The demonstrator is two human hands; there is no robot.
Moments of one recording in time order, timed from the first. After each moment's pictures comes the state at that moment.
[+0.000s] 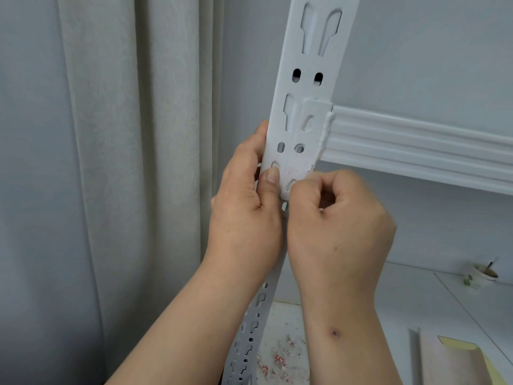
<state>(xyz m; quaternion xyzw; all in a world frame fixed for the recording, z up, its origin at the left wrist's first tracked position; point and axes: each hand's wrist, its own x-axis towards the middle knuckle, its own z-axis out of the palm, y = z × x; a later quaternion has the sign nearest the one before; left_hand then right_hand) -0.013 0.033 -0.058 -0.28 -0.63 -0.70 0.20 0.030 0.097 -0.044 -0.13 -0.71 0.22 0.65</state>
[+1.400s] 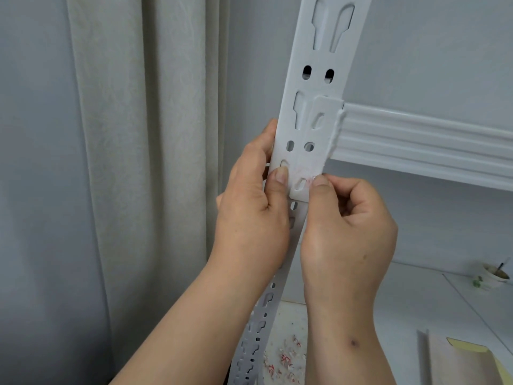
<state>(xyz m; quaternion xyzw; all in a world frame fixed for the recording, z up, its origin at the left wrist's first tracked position) -0.013 0.030 -0.057 -0.30 -0.64 -0.68 0.21 0.033 0.090 -0.047 -0.16 -0.65 0.49 0.55</state>
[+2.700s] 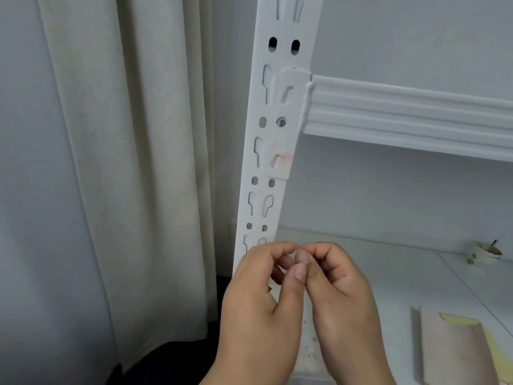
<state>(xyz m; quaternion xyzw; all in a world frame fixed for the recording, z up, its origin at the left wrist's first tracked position) 0.057 0.039 -0.139 -0.21 -0.71 -0.66 0.13 0.088 0.126 -0.122 -0.10 -0.69 0.66 0.29</state>
